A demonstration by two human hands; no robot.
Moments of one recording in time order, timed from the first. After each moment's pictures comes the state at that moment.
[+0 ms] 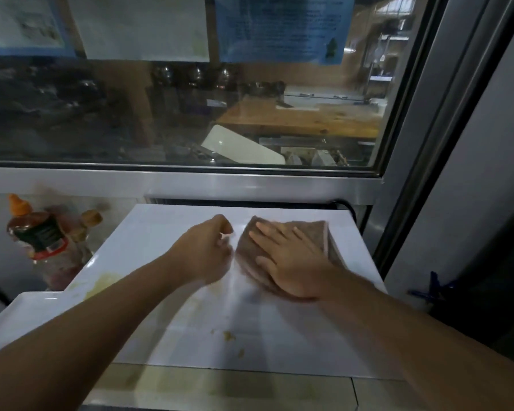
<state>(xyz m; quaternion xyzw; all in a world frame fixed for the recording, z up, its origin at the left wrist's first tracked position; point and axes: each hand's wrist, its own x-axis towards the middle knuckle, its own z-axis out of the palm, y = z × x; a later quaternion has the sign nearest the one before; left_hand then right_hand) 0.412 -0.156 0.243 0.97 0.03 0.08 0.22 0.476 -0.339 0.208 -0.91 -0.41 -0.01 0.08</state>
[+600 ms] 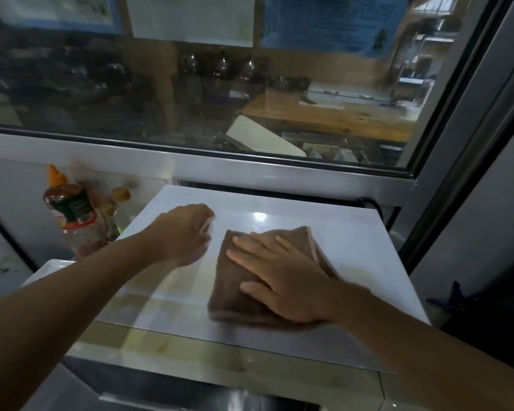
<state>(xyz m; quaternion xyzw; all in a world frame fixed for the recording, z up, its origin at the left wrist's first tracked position) 0.387 -0.088 0.241 0.98 0.07 0.06 0.17 0.433 -0.310 0.206 -0.83 -0.55 0.00 0.09</state>
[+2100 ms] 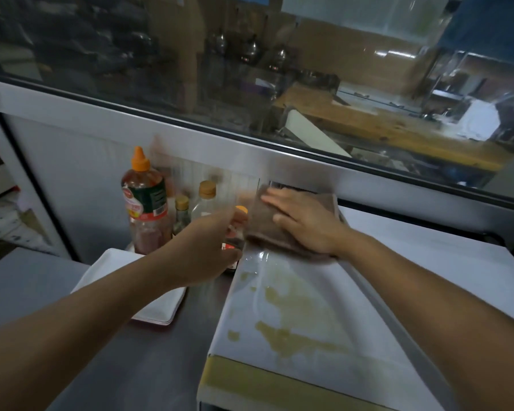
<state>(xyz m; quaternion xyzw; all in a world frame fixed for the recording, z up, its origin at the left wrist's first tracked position) 0.328 0.061 0.216 0.93 -0.01 0.13 0.34 0.485 -0.096 0.224 -0.85 -0.52 -0.02 0.08</state>
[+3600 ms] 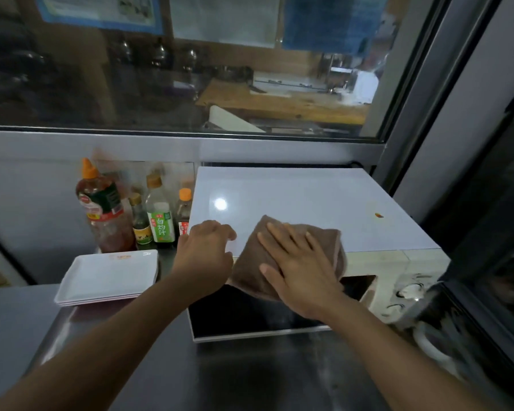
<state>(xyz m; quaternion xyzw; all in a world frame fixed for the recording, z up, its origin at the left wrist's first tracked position) 0.236 -0.039 0.217 0.98 -0.01 0.10 0.19 0.256 -0.232 0.191 -0.96 -0.28 -0.08 0.04</state>
